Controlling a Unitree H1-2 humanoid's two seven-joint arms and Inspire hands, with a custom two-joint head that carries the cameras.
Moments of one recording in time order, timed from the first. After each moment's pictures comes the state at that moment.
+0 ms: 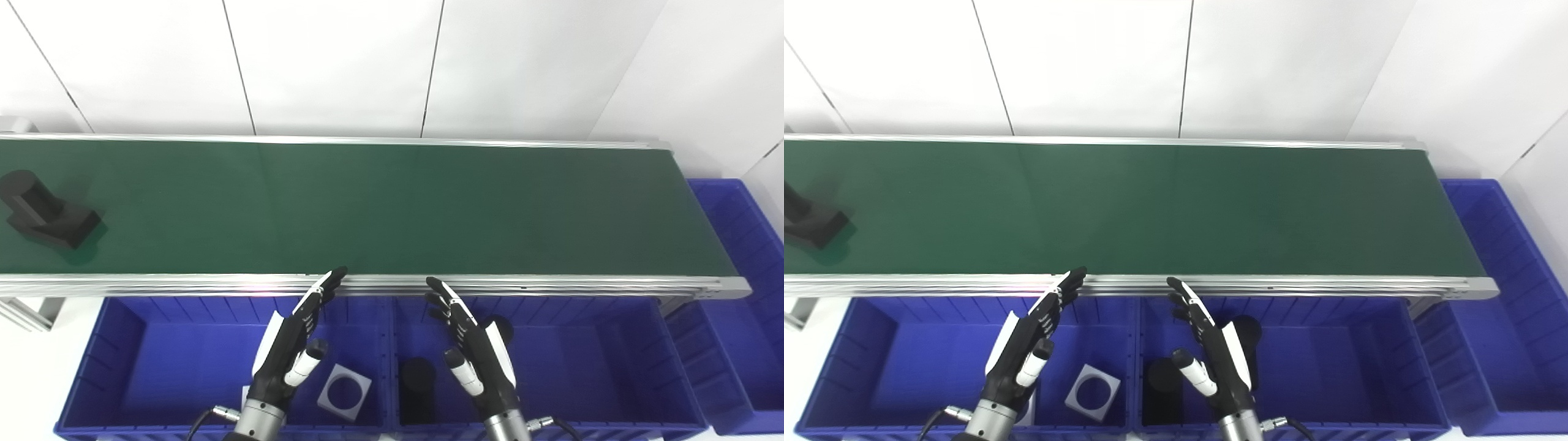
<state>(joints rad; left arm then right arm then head) 0.16 0.09 -0.37 0.16 0.07 -0.43 0.03 0.21 -0.10 0.36 0.16 -0.14 -0.42 -0.16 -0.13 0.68</state>
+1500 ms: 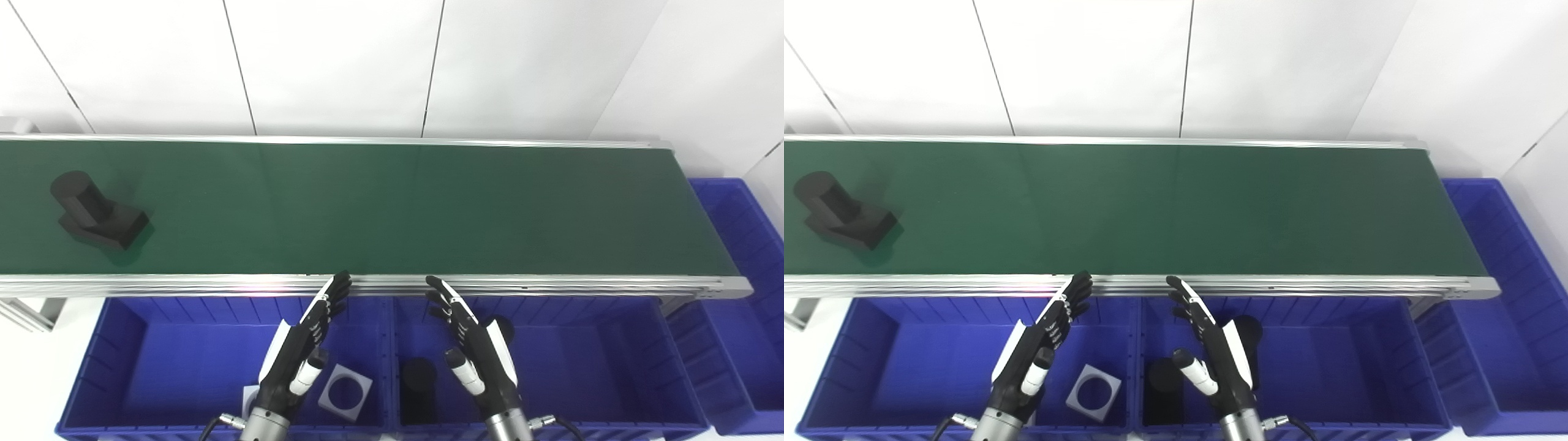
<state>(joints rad) 0.19 0.05 -0.34 0.16 0.03 -0.43 -0.07 0.20 -0.11 0.36 0.14 -0.15 -0.42 -0.16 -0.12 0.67</state>
